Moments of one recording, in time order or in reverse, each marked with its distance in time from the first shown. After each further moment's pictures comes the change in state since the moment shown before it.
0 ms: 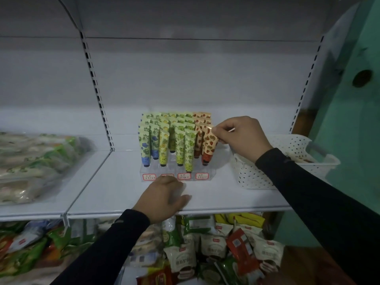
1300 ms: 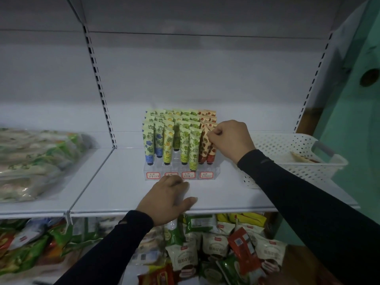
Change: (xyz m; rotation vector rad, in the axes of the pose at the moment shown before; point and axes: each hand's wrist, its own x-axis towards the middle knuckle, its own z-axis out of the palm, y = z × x) left_hand 0.000 -0.006 0.007 0.114 -0.071 0.048; right_hand 0.016 0.000 0.047 -0.282 -0.002 0.049
